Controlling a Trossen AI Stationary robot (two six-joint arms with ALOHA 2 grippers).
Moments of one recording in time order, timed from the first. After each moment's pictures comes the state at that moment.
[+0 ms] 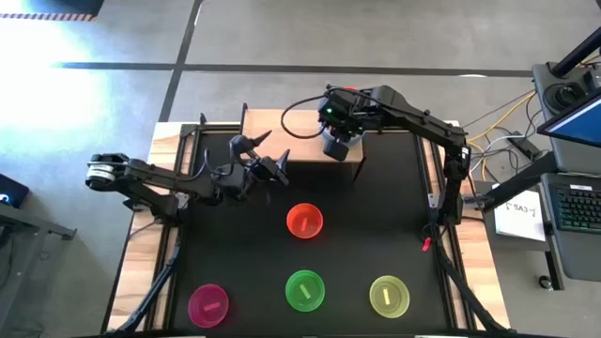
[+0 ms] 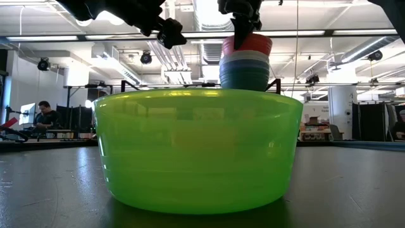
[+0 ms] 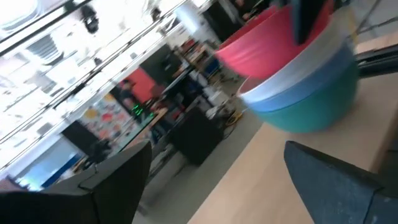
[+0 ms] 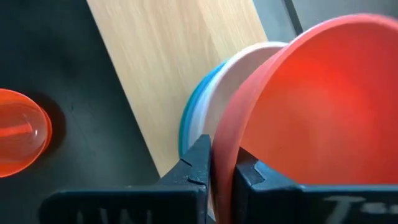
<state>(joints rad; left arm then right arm) -0.03 1.37 0.78 0.66 -1.01 0.72 -0.32 1.88 2.21 -1.43 0.25 -0.03</state>
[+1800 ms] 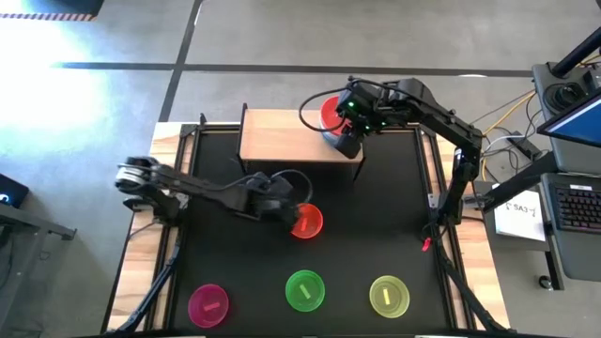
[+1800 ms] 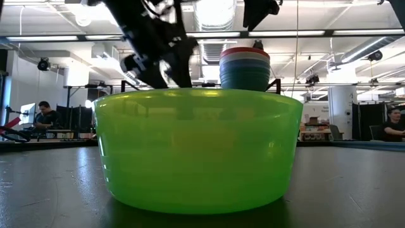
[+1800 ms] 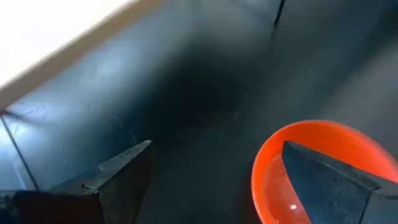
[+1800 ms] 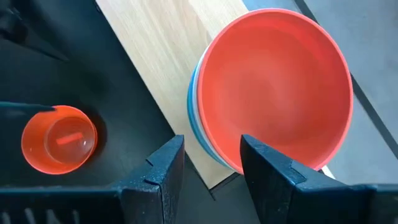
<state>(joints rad) -0.15 1.65 1.14 -0.52 -0.67 -0.73 -0.31 1.81 2.32 -1.57 0.20 0.17</state>
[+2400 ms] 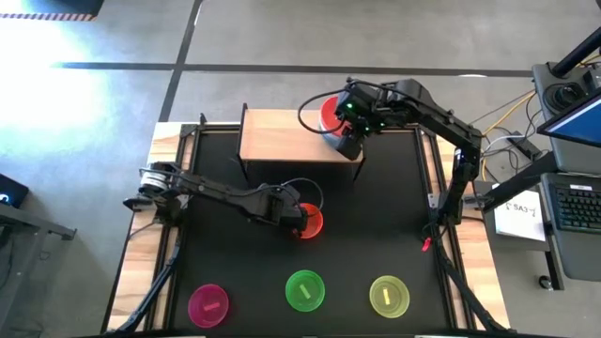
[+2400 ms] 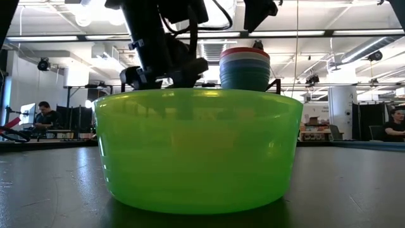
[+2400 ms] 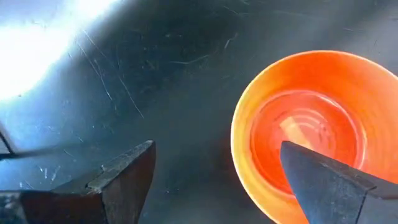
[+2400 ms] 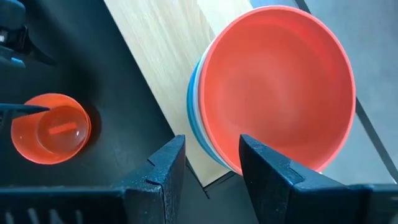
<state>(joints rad) -0.15 1.85 1.32 -0.78 -0.48 -0.91 -0.31 1.81 2.30 -1.57 0.20 0.11</state>
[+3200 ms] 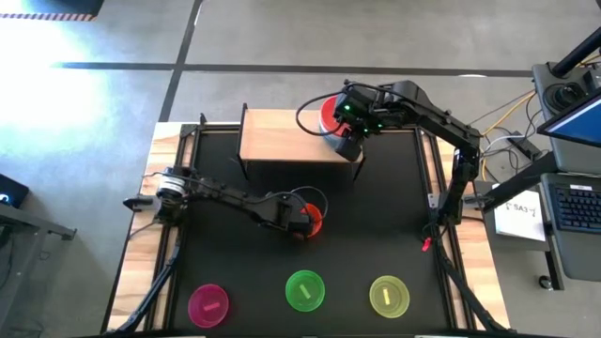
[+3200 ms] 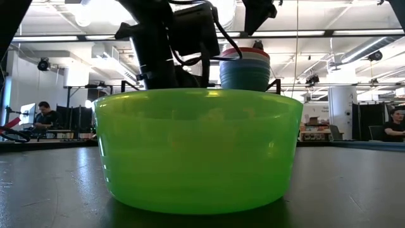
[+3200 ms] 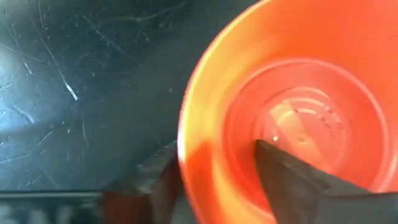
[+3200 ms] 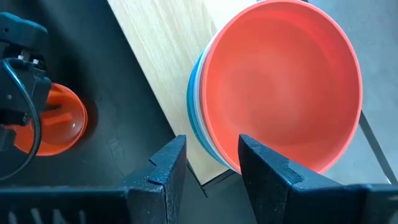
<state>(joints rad) -0.14 2.00 1.30 -0.65 -0.40 -0.93 -0.31 1.81 2.27 -1.57 0.20 0.09</state>
